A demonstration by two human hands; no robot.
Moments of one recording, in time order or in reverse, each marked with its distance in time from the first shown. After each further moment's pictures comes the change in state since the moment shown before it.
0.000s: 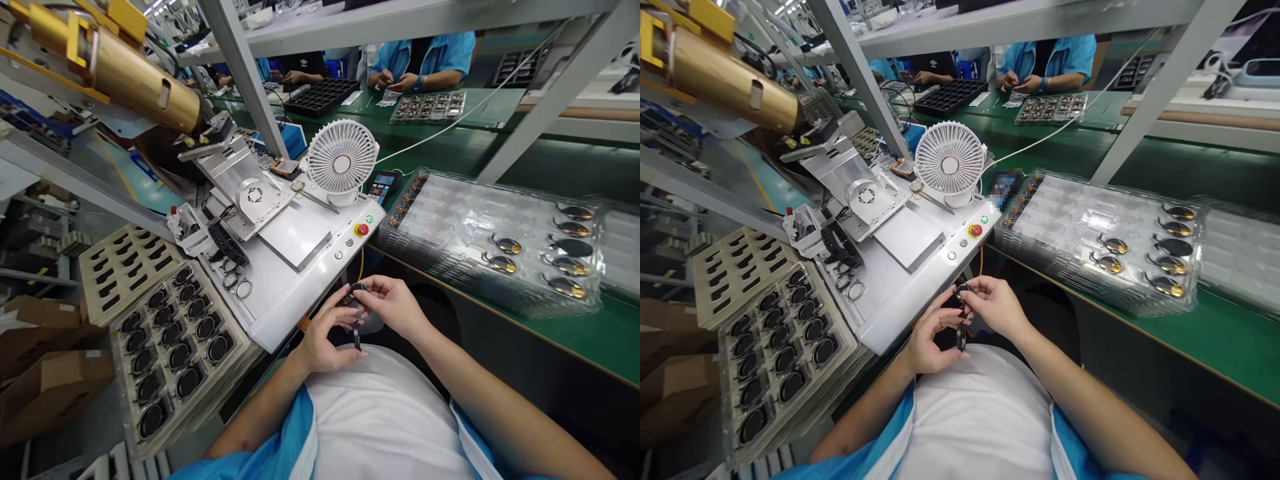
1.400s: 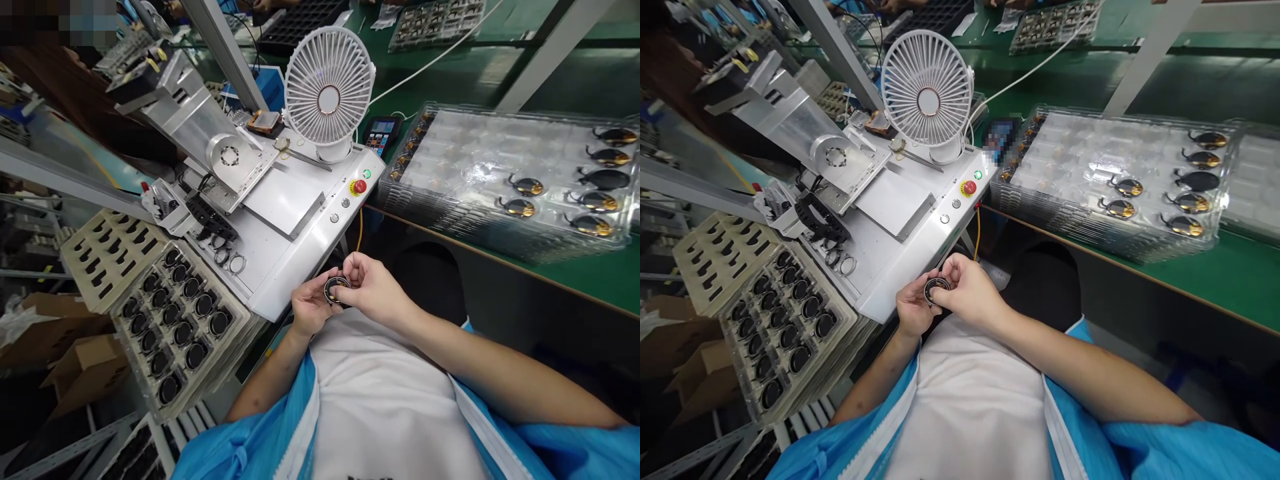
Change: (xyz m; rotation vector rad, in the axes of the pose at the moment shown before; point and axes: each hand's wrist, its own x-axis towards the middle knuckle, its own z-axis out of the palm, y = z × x) left_hand -0.013 -0.020 0.004 -0.477 0.438 -0.122; right_hand -0.029 -0.006 0.056 0.049 0.012 0.056
